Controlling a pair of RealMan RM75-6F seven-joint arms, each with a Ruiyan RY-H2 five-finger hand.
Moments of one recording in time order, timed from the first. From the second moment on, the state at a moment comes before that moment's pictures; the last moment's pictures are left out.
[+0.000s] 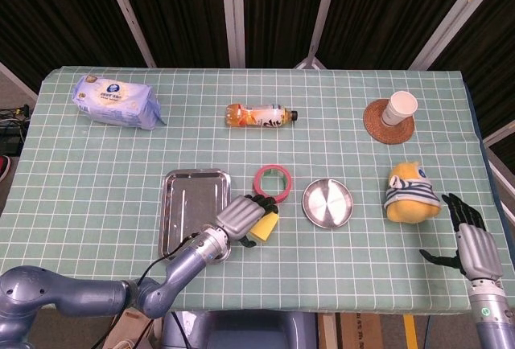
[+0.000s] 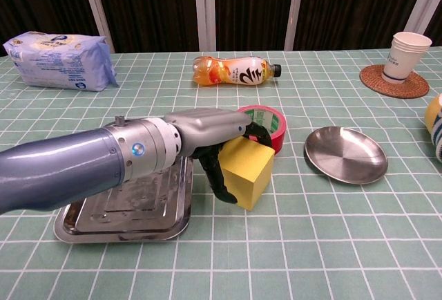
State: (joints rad) left arm -0.95 -1.79 -0.20 -1.50 0.96 0.80 0.54; right arm 0.15 -1.11 0.06 -1.71 -1.23 1.31 0.11
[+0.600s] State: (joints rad) left arm -0.96 -1.66 -0.24 -1.70 1.02 0.90 0.47; right arm 0.14 -1.11 0.08 -1.70 -1.21 1.29 0.12
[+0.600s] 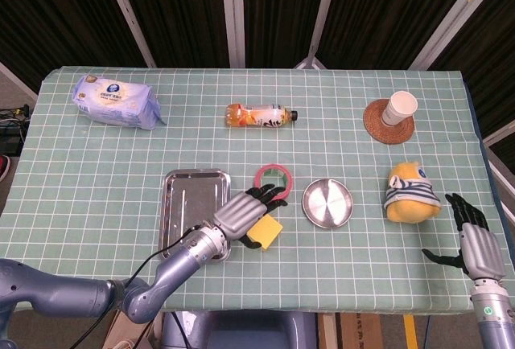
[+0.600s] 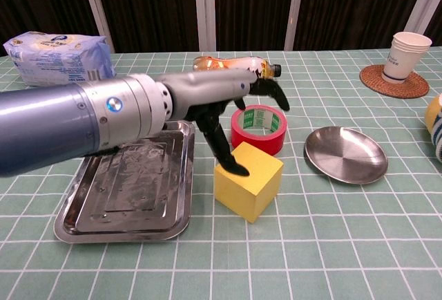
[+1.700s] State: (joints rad) left arm -1.18 -2.00 -0.31 -1.03 0.90 0.72 0.39; right arm 0.14 -1.13 0.12 -1.67 -1.15 1.24 0.08
